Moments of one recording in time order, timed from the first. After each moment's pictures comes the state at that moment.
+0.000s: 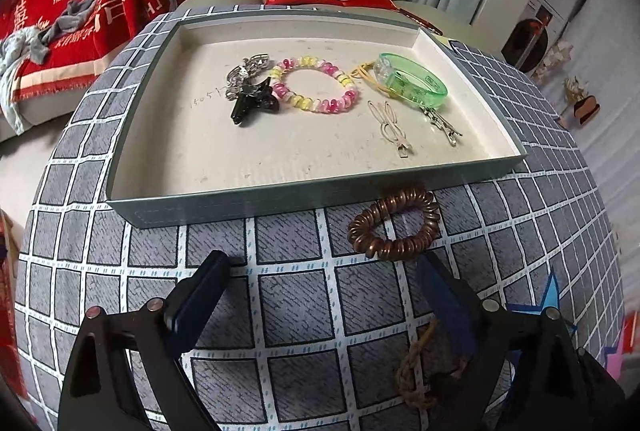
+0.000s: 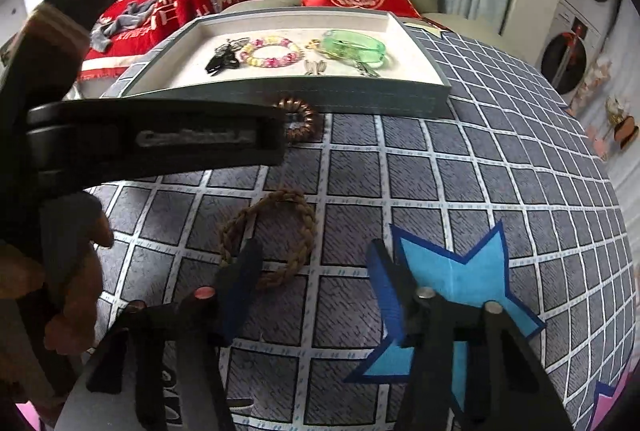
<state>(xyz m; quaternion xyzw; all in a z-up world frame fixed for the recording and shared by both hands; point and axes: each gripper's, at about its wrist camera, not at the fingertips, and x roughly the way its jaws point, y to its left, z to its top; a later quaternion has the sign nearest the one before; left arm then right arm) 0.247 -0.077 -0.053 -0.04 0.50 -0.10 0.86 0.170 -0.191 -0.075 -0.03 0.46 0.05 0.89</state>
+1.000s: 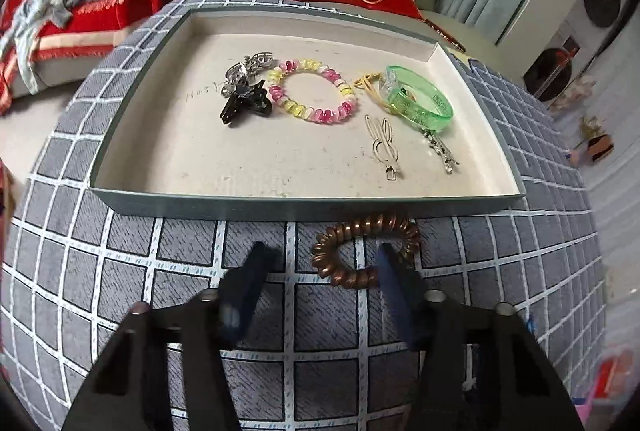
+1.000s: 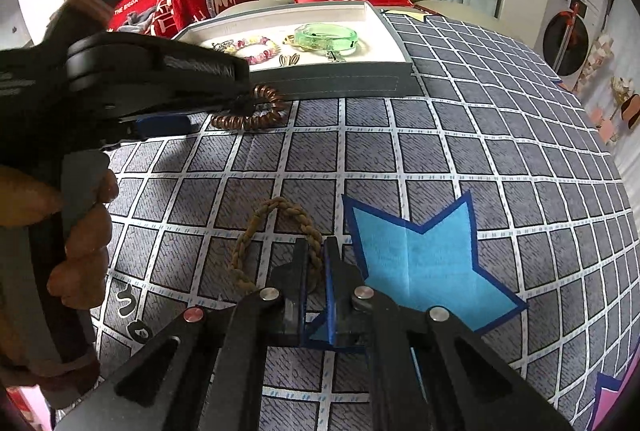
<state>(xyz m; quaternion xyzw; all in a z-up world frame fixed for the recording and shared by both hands) 0.254 -0.095 -0.046 -0.09 0.51 -0.05 0.86 0.155 -0.232 -0.073 0.01 0.47 0.06 0.88</state>
